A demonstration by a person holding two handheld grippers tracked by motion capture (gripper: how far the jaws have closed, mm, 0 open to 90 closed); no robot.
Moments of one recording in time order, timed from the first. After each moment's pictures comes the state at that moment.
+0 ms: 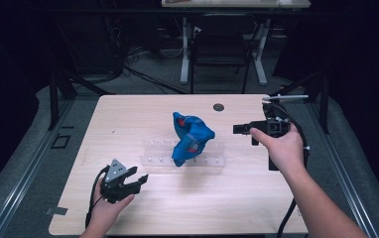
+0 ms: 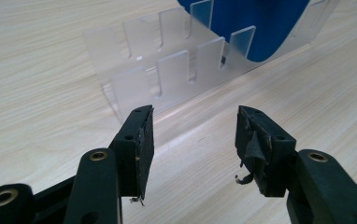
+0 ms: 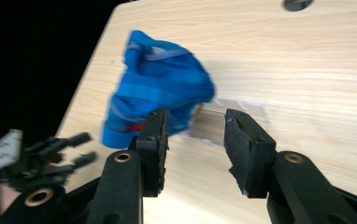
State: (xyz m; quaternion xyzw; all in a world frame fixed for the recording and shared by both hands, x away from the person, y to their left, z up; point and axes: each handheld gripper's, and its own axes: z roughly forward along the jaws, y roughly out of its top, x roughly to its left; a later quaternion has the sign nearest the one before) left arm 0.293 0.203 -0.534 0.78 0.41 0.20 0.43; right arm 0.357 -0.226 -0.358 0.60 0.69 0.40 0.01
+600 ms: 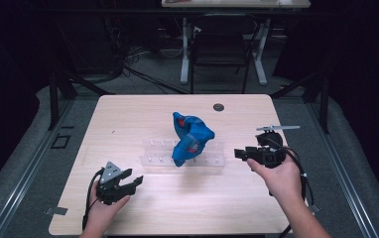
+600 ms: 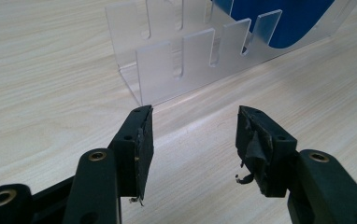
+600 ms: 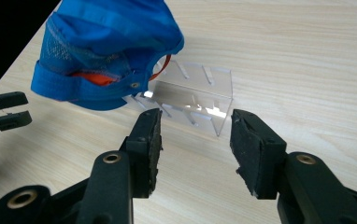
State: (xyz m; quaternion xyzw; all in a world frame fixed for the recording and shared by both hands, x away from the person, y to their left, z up) left arm 0.293 0.216 -0.547 0.77 0.43 0.20 0.43; right arm 0.316 -0.221 -0.414 0.57 0.73 0.37 0.10
